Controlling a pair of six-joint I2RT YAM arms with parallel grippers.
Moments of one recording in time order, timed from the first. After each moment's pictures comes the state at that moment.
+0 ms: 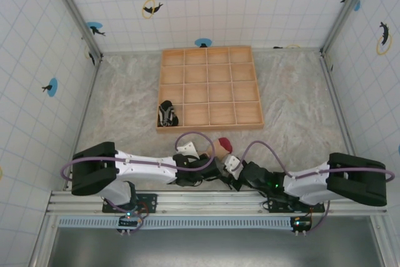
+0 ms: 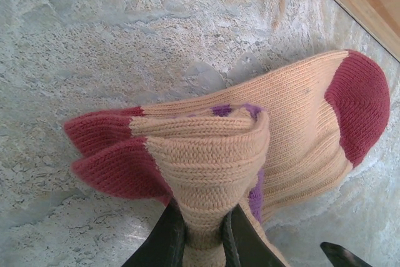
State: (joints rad) left arm -1.38 1.51 0.73 -0.40 -0.45 -1.75; right arm 1.32 1.25 0.05 0.73 0.21 0.06
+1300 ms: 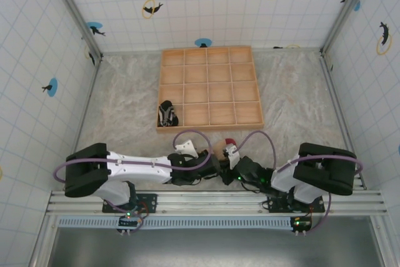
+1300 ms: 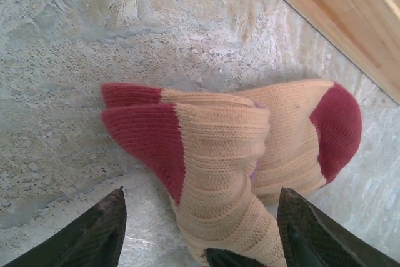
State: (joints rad) left arm -1.37 1.44 0.71 -0.37 -0.47 -1.73; right arm 1.23 1.51 0.10 0.95 0.13 0.64
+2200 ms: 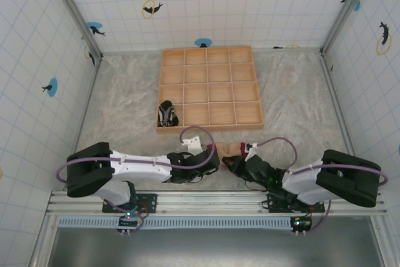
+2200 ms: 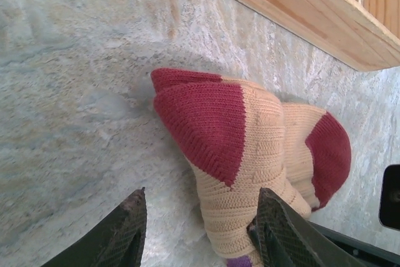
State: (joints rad) left arm -1.31 1.47 0.67 -0.12 -0.40 -1.46; right arm 1.15 1.29 0.02 0.77 0.19 1.42
